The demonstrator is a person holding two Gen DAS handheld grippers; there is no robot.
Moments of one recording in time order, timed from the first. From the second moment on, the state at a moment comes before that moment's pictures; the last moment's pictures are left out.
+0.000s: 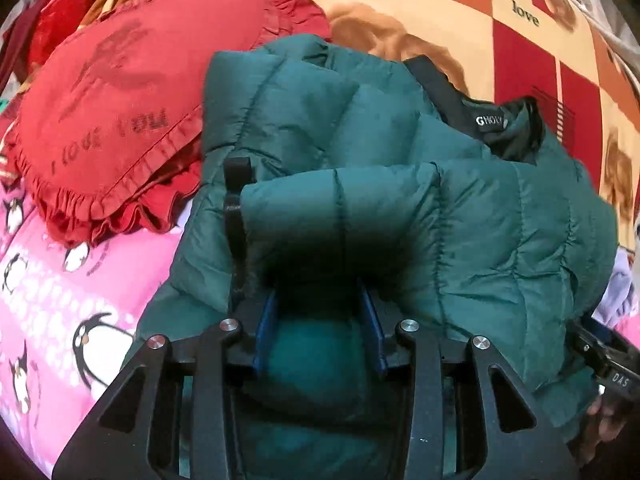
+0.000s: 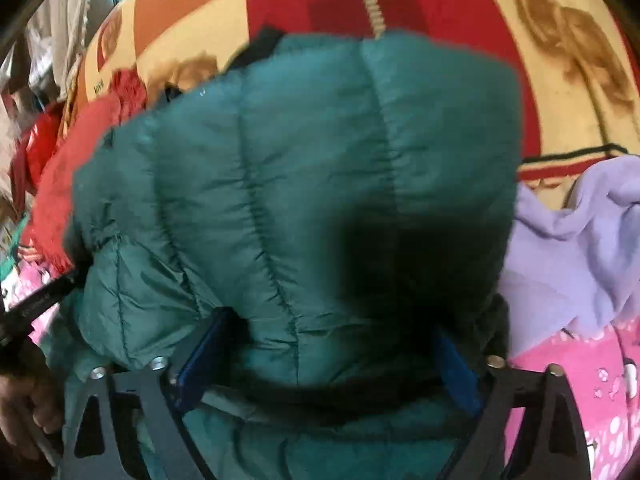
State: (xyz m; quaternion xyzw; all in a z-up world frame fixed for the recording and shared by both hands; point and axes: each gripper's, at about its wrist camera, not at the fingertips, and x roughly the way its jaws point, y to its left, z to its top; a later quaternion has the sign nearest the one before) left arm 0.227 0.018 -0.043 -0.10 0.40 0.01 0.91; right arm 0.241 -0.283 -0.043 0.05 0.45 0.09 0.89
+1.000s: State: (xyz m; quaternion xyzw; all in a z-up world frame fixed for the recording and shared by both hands) left arm 0.231 0.009 -0.049 -0.07 0.38 0.01 0.92; right arm 0.256 -0.267 0.015 0.09 0.38 0.02 0.92
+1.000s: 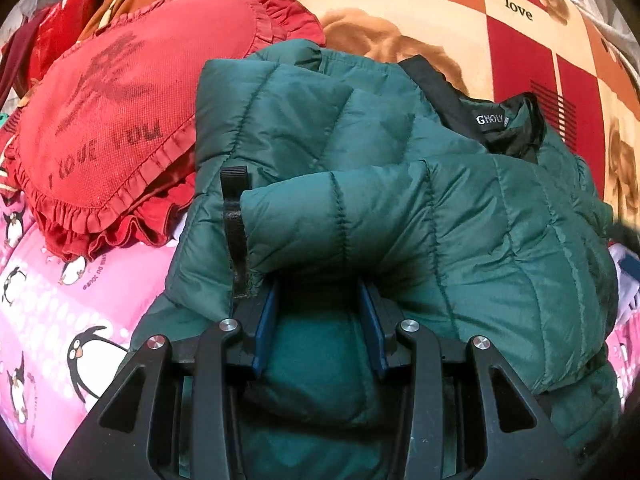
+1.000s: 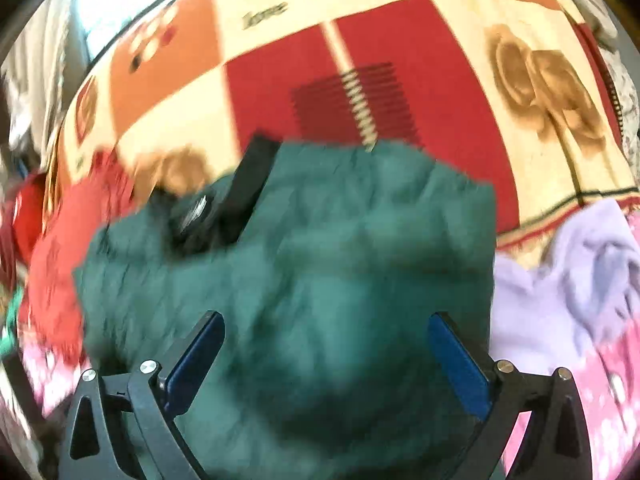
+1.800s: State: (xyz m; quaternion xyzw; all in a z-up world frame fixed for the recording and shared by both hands) left arm 0.232 0.008 -0.048 -0.08 0.38 0.01 0.92; right arm 0.240 -0.258 -0.046 0.07 0.42 0.03 0.90
